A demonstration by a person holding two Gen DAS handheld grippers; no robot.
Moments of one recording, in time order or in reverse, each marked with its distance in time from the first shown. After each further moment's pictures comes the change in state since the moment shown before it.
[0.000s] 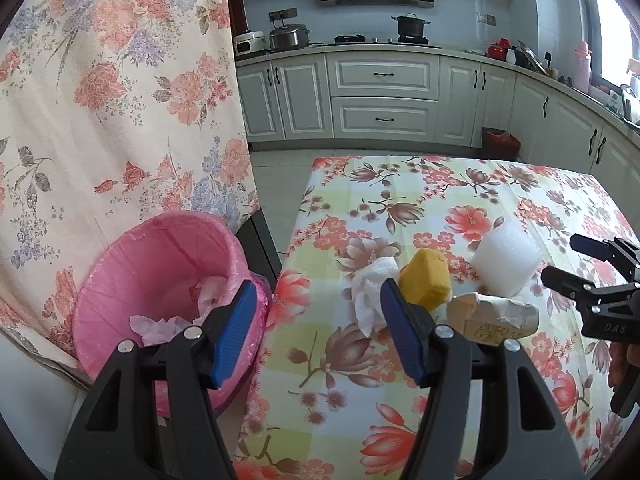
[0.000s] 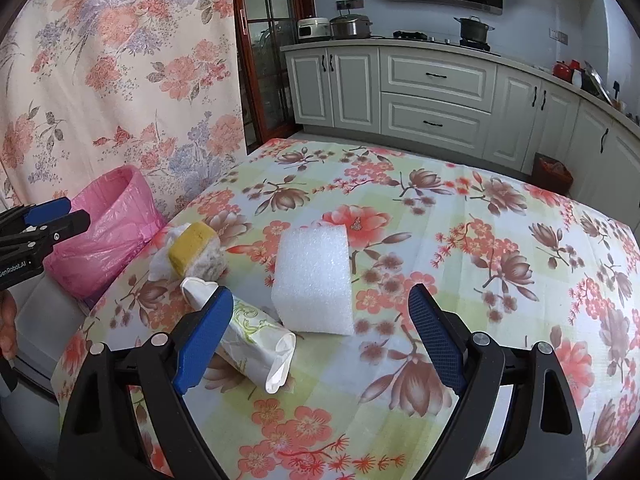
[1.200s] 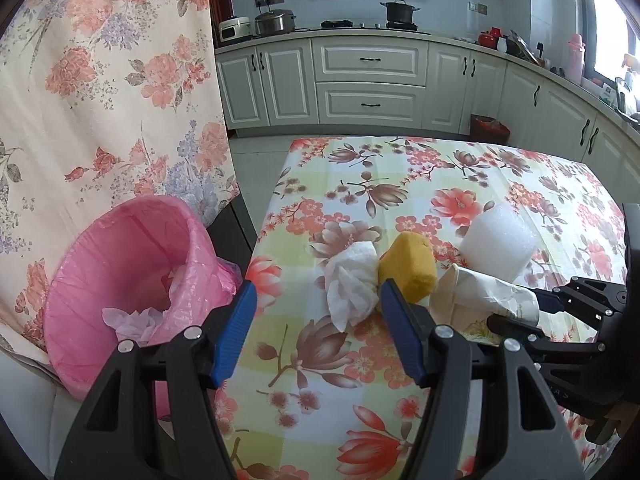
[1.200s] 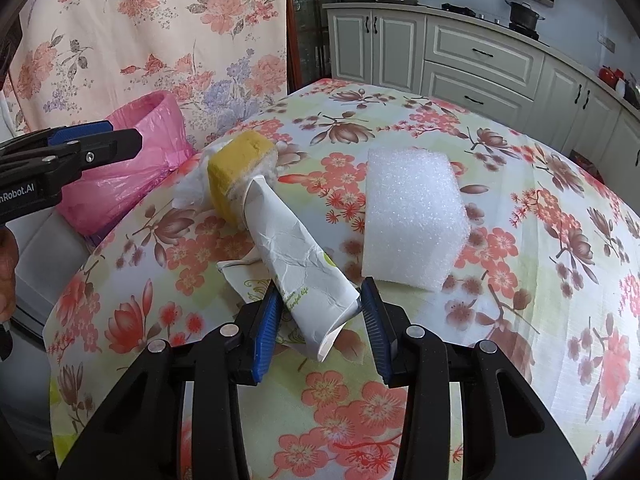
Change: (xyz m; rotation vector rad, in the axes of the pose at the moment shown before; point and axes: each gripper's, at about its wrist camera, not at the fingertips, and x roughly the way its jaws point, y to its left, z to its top) left arm 0.025 -0.015 -0.006 0.004 0.051 -0.051; right arm 0.036 0.043 -0.029 -0.109 0.140 0.071
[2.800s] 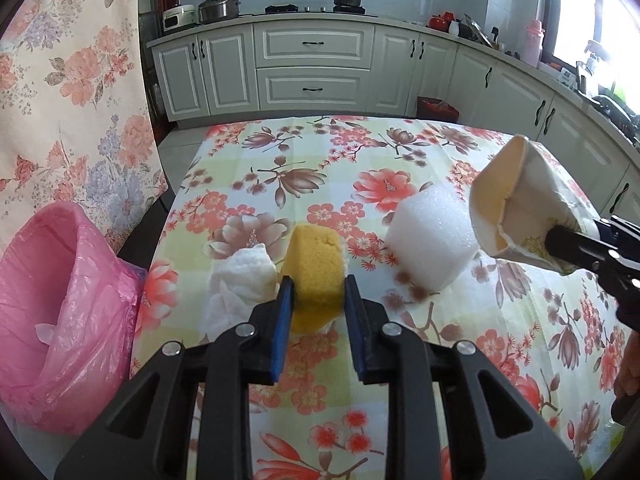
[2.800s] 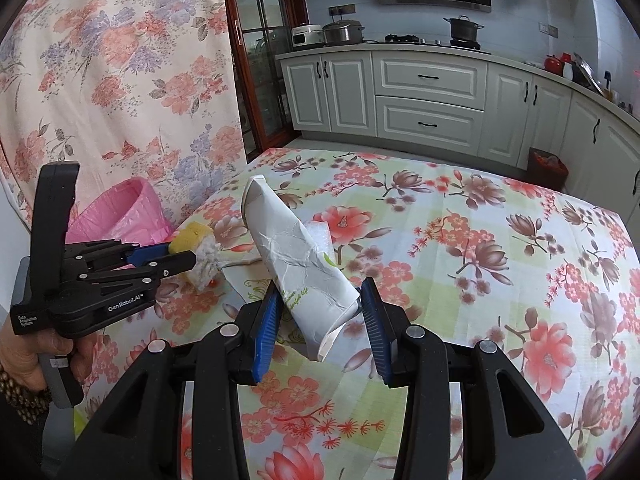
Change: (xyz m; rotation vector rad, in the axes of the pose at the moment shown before) left arm 0.035 -0.051 0.004 0.050 0.045 -0.207; right arm -0.082 -0.056 0.007 0.150 -0.165 -0.058
